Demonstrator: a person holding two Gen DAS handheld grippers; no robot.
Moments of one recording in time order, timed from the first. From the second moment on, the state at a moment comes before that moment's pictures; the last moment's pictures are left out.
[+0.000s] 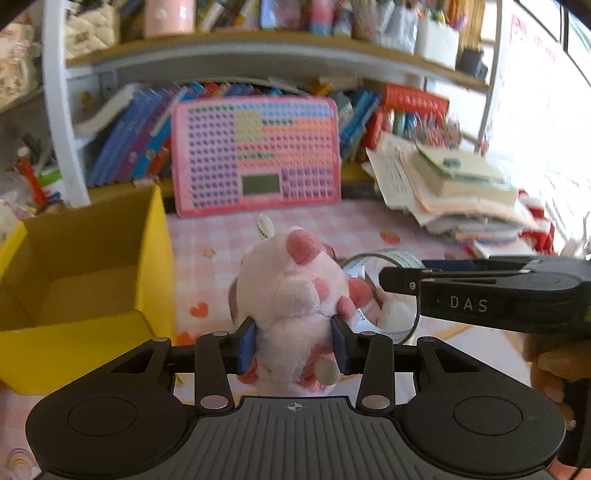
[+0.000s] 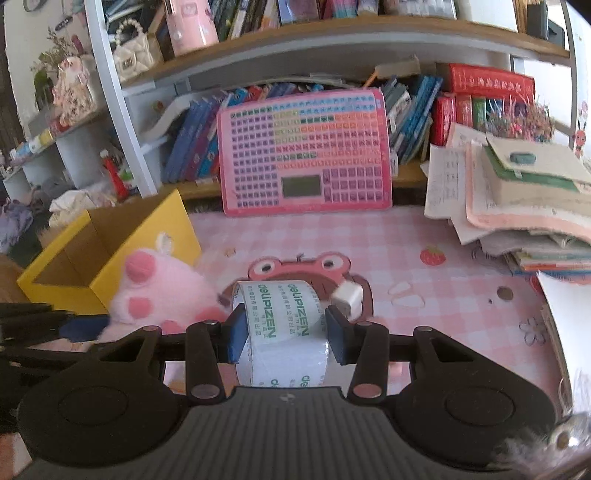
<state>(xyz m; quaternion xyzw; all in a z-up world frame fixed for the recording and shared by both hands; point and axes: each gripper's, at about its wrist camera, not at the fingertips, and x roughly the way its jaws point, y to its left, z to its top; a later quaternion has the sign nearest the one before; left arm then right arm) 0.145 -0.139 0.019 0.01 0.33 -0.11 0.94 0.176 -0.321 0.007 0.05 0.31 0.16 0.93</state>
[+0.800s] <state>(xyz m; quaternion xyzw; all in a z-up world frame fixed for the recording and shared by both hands) 0.105 -0.012 0.071 0.02 0.25 -0.03 0.97 0.180 -0.210 0.063 0.01 0.24 0.26 0.93</state>
